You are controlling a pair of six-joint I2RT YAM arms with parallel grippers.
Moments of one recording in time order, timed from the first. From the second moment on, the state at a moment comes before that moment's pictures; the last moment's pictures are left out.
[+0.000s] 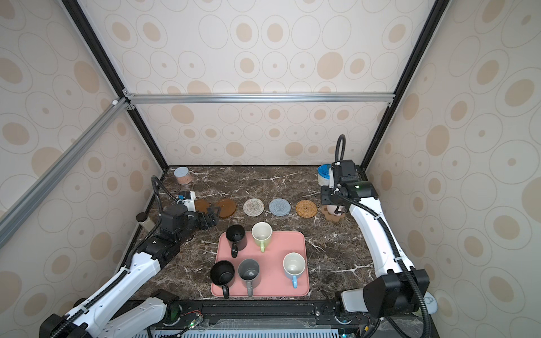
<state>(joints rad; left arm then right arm) -0.36 0.95 0.65 -0.16 -0.05 -0.48 0.16 1.37 1.43 -1.00 0.05 0.18</state>
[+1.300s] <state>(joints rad) -0.36 0.97 0.62 -0.10 -0.03 -0.56 0.81 1.50 1.37 -1.09 0.04 0.61</state>
